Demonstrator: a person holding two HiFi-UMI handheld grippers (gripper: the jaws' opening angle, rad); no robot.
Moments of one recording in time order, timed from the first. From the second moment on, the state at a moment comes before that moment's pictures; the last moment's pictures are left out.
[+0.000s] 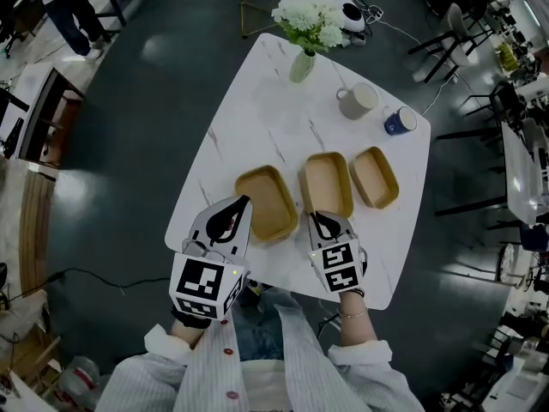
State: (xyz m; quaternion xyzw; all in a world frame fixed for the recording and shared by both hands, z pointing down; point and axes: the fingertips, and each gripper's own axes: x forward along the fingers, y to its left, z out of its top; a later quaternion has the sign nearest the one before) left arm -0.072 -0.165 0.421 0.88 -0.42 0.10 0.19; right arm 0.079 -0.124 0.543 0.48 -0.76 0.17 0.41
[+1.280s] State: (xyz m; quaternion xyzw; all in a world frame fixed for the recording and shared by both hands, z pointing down) left arm -0.133 -0.154 0.400 0.85 -0.49 0.07 0.18; right arm -0.045 -0.108 0.512 0.37 -0.83 0.13 0.39
